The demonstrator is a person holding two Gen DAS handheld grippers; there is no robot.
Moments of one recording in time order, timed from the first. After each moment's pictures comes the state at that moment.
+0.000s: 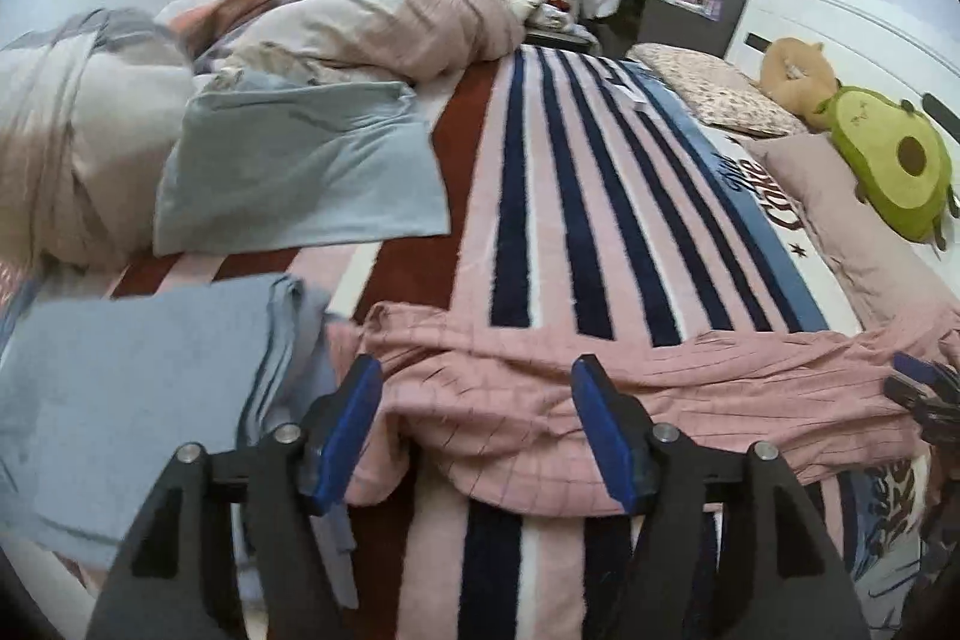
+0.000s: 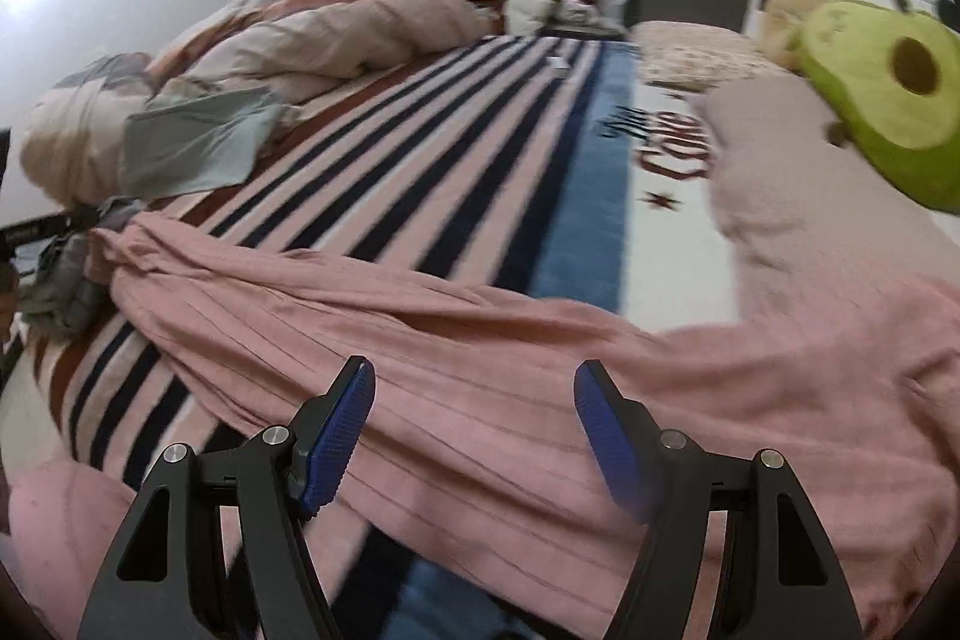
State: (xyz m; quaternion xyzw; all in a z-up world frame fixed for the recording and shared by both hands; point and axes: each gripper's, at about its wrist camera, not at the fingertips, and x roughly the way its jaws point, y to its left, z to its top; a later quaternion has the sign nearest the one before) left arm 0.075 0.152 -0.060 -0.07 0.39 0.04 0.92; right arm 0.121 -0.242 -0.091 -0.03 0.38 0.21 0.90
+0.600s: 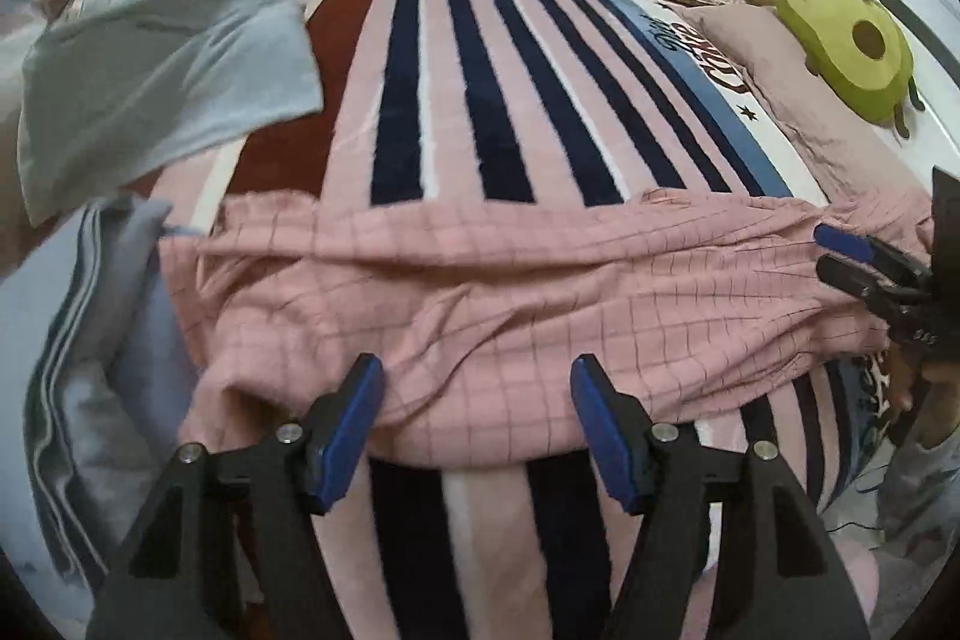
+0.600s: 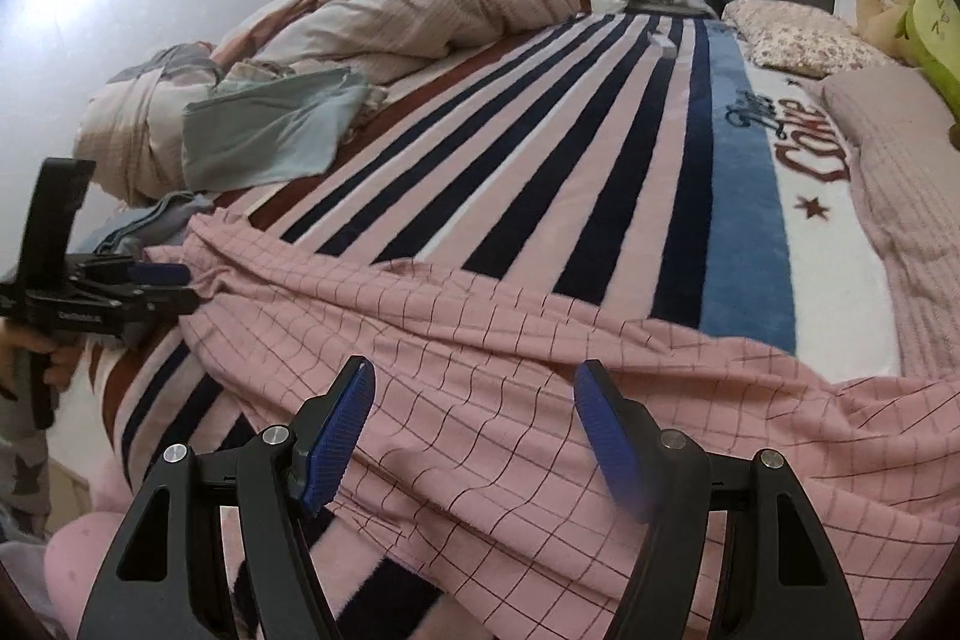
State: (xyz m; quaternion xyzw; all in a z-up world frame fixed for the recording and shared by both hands) left arm 0.094 0.120 -0.113 -0.05 0.51 -0.06 0.86; right arm 0.156 -0.181 -0.116 0.00 0.41 0.30 0.86
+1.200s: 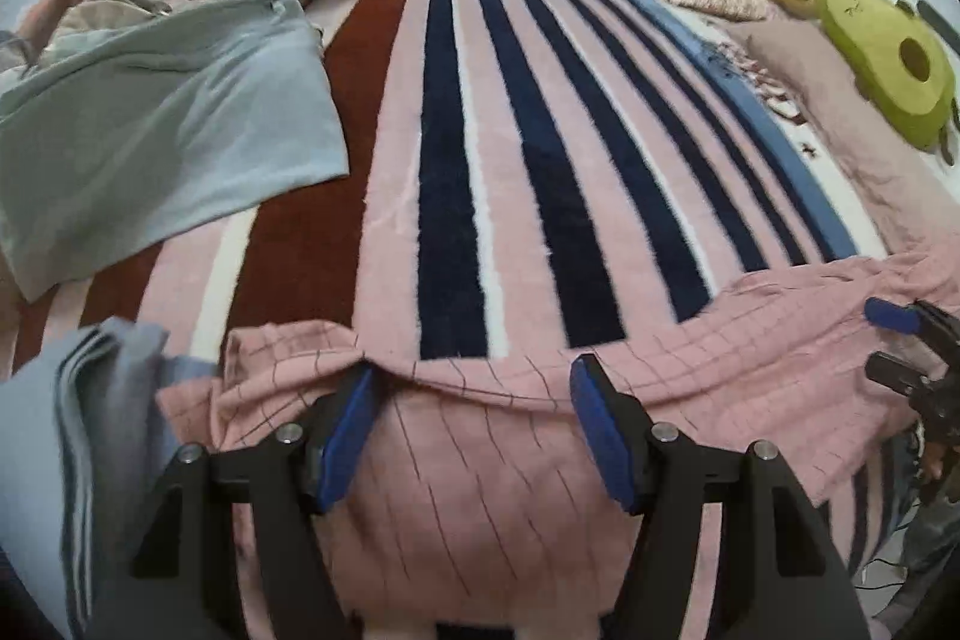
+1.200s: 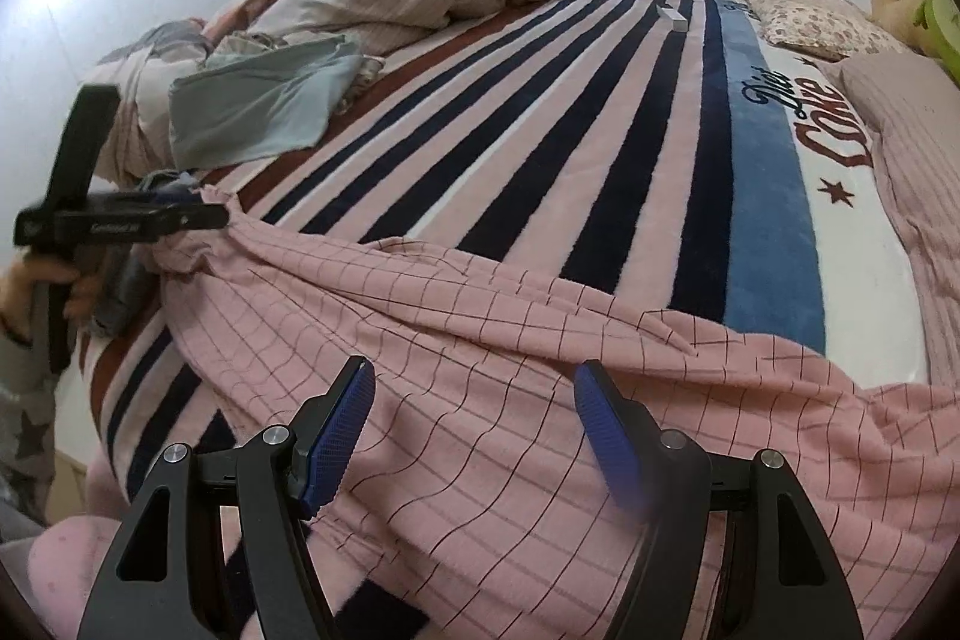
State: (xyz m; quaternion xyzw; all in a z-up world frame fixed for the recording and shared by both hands) left arm 0.172 0.138 -0.130 -0.02 0.50 -0.03 0.87; right arm 0.173 -0.168 -0.131 -0.02 0.43 0.31 0.85
